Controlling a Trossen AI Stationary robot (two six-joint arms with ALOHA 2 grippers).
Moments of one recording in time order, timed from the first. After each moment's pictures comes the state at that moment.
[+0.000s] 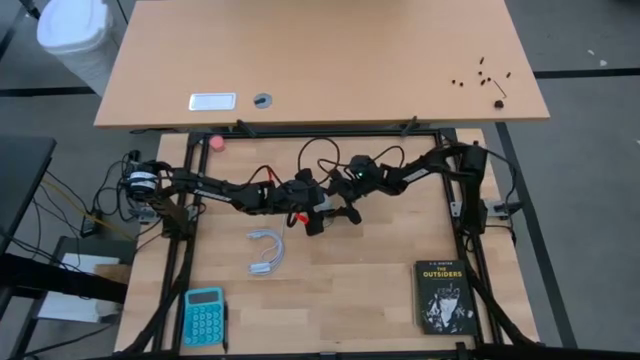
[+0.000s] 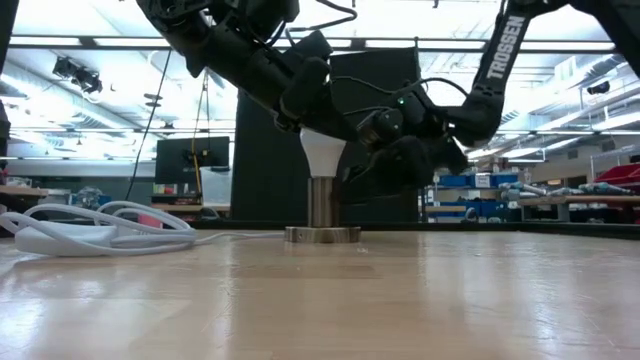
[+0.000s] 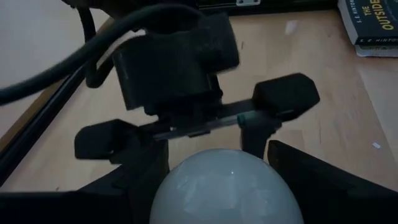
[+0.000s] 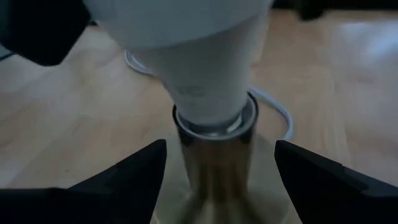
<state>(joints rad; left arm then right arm) 0.03 1.68 0.94 0.20 -0.22 0.03 -0.36 1.96 0.78 0.70 -0.65 -0.24</state>
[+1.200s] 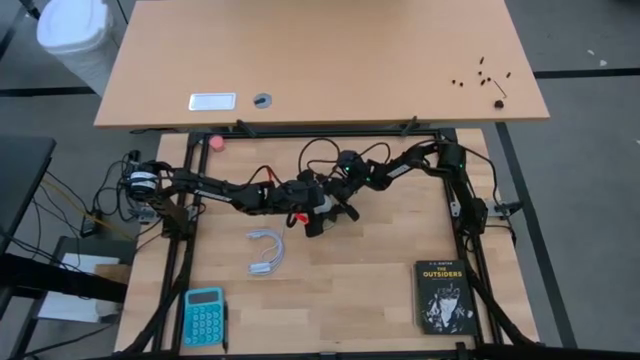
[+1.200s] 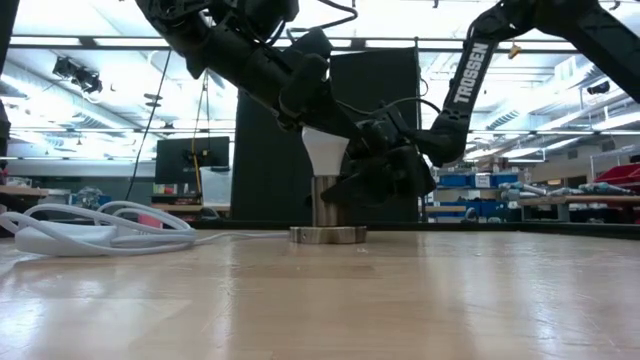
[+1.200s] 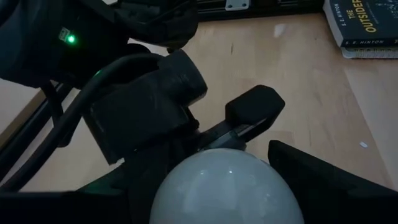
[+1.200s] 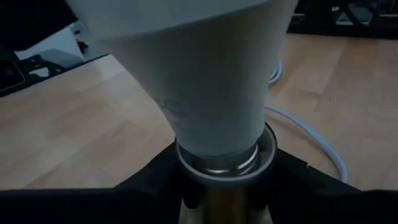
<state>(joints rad) 0.03 1.68 0.94 0.22 -0.19 0.05 -0.41 2.14 0.97 0.71 -1.01 -0.31</state>
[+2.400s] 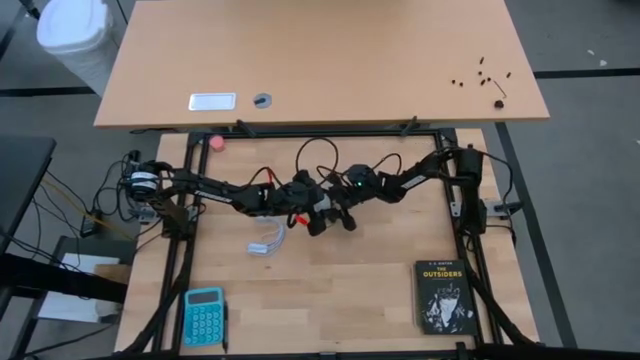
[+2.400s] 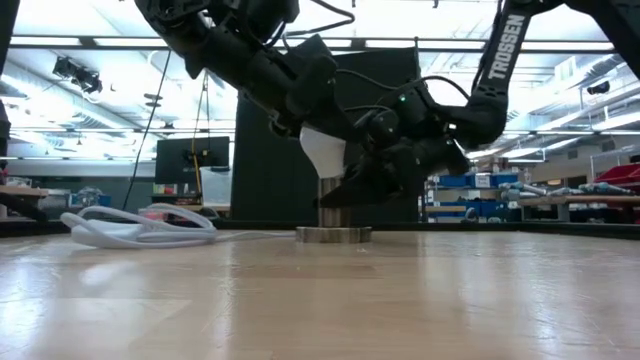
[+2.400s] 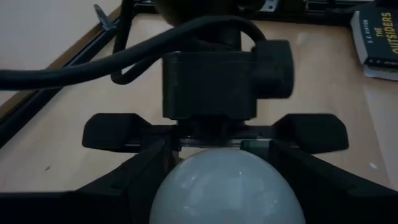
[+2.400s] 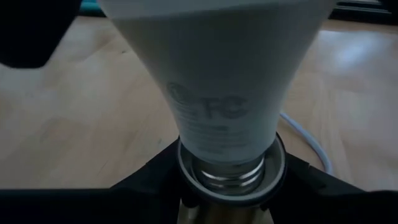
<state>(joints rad) 0.02 1.68 0.94 0.22 -0.26 -0.11 -0.28 1.99 0.77 0.77 -0.48 -0.25</state>
